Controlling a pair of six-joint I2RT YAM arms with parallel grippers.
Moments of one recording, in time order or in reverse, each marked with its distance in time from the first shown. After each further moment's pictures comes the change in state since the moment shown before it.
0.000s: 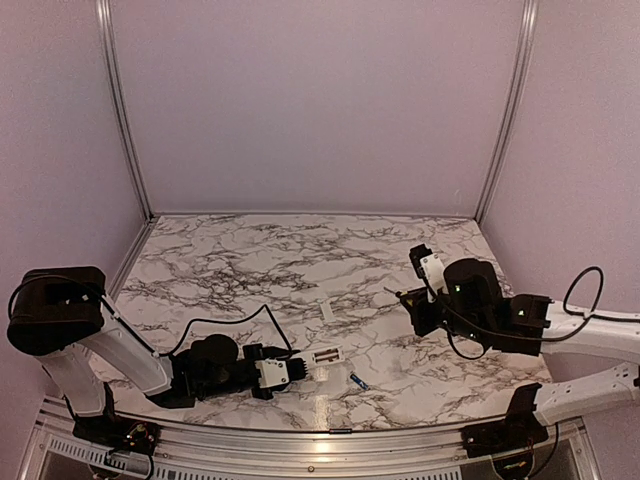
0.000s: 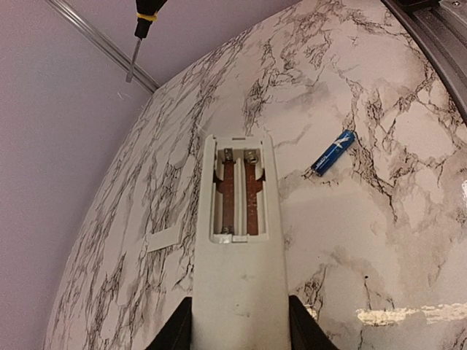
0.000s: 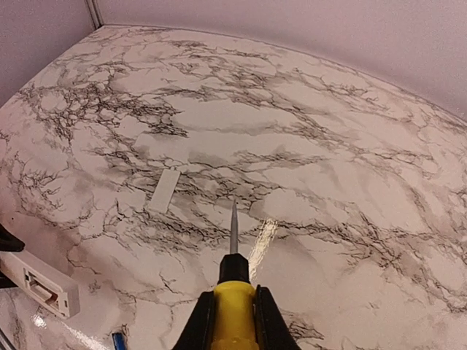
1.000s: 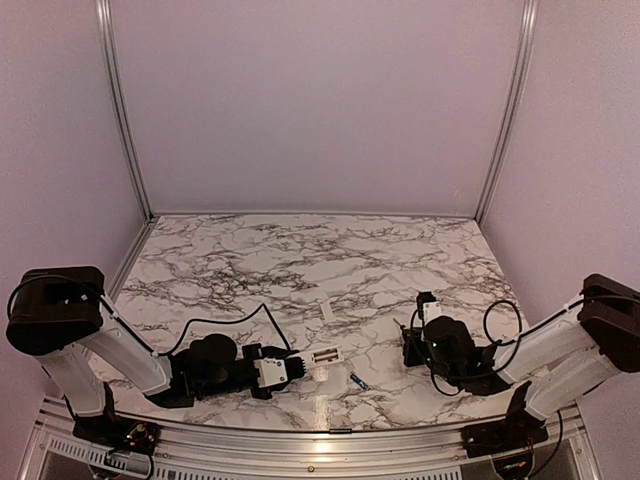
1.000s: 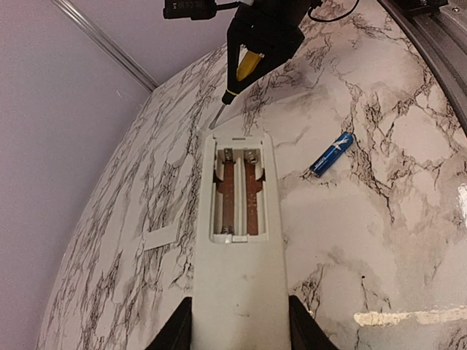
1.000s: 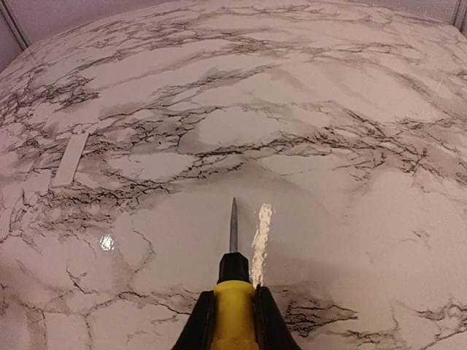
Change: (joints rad) left arm 0.005 -0.006 -0.006 0.001 0.012 -0.023; right arm -0.003 0.384 -0.412 0.743 0.175 0.252
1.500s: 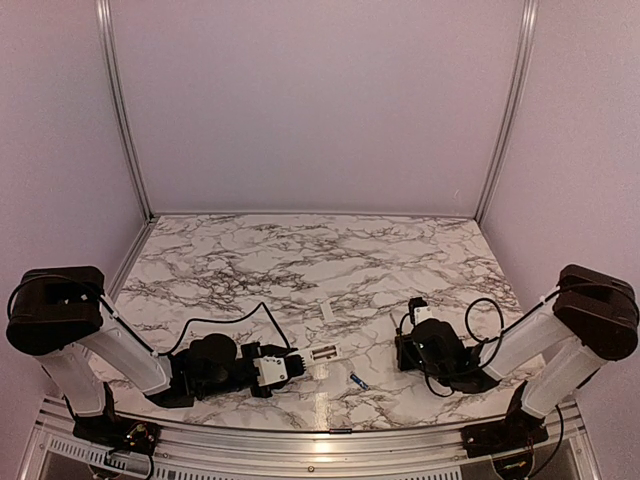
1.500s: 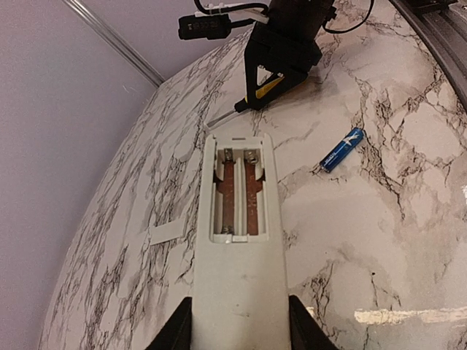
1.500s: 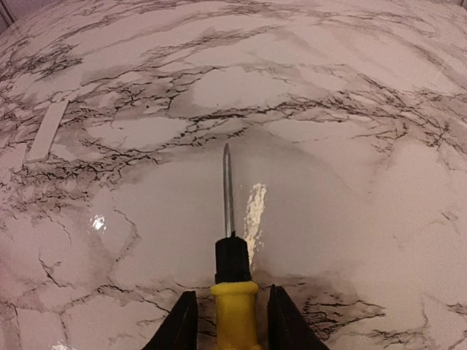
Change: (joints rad) left arm 0.002 0.000 0.000 0.000 -0.026 -0.002; right arm 0.000 0.148 0.044 0.014 -0.016 0.034
